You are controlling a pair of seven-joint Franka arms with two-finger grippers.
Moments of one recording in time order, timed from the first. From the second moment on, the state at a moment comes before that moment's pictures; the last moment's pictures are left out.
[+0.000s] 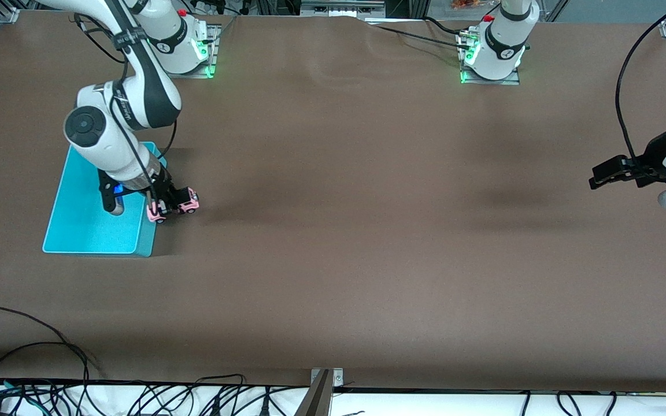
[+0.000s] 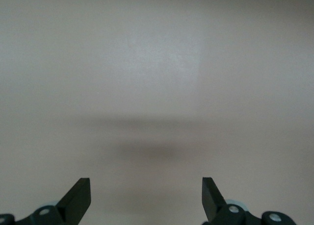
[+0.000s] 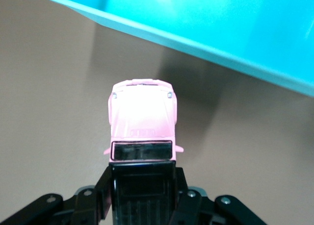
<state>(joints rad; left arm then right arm) 0.15 0.14 -0.11 -1.57 -0.02 1.68 -0.03 0.05 0.21 0.17 -2.08 -0.04 2.37 1.39</state>
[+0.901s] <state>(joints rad) 0.15 0.14 -0.11 -1.57 -0.02 1.68 -0.03 0.03 0.13 -0.05 -2.03 -0.04 2.12 0.52</state>
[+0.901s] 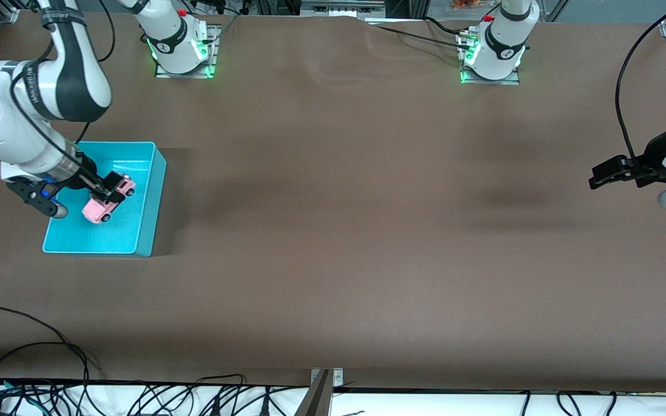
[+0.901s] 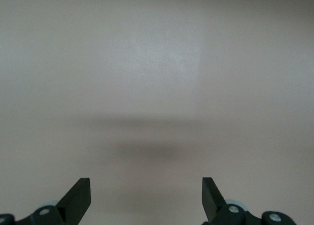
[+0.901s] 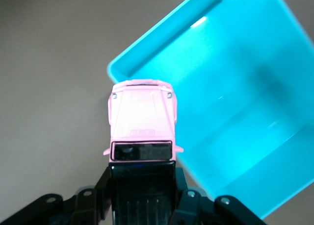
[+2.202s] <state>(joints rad) 0.15 0.14 -0.11 -1.57 -0.02 1.68 -0.03 -0.04 0.31 -0.18 -2.24 -0.08 2.33 0.24</state>
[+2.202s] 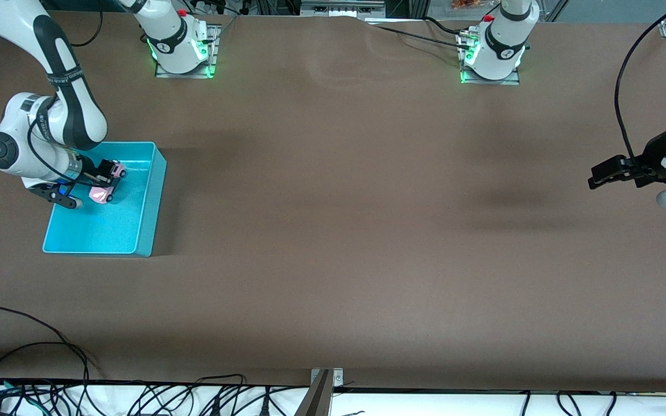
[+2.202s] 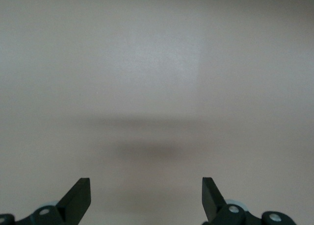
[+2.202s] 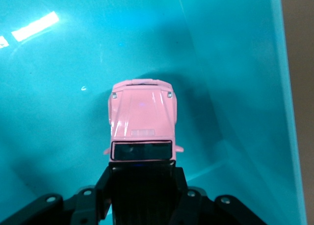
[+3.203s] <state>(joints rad) 0.15 0.14 -0.11 -1.57 -0.02 1.68 -0.03 -0.06 0.30 -0.18 -2.27 -0.08 2.37 0.30</state>
